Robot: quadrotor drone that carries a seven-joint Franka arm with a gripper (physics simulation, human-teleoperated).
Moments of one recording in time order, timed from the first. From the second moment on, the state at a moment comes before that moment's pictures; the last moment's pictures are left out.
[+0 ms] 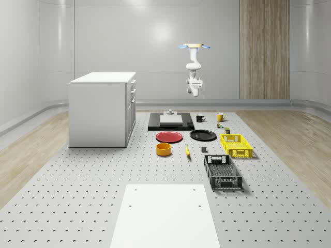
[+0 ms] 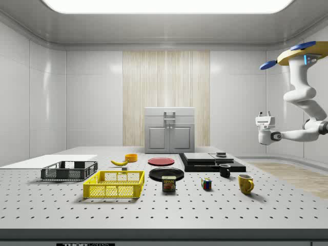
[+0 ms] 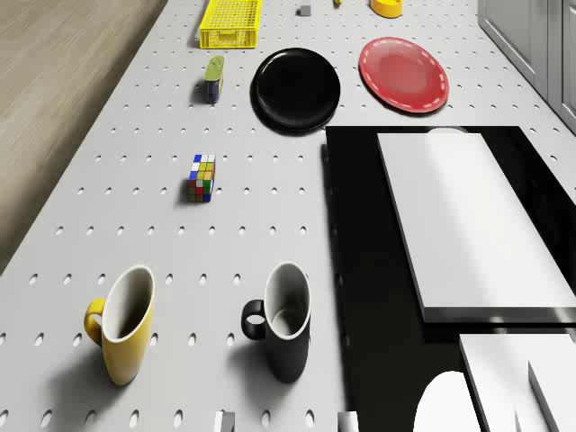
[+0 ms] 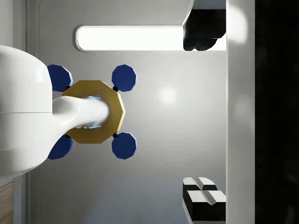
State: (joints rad) arm 0.00 -0.79 0.00 -2.34 0.00 1.55 0.79
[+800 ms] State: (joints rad) arm 0.18 -0.75 -0.56 -2.31 0.83 1.38 0.64
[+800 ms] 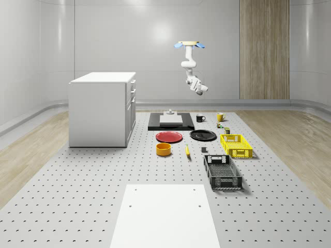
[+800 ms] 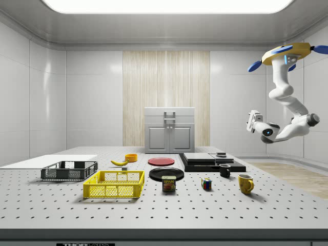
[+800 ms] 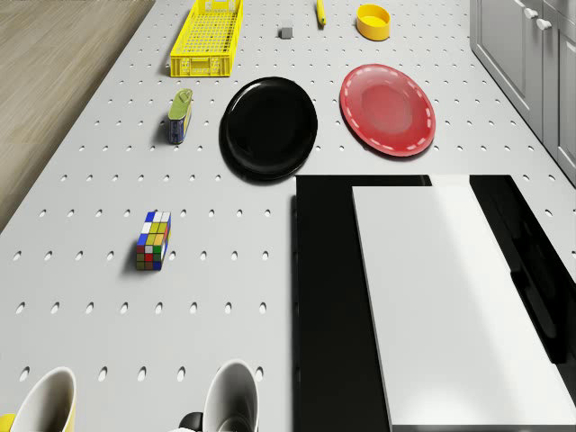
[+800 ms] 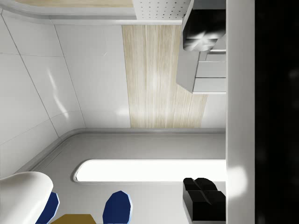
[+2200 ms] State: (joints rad) arm 0.42 -0.89 -0.78 -2.43 0.98 1.51 0.67
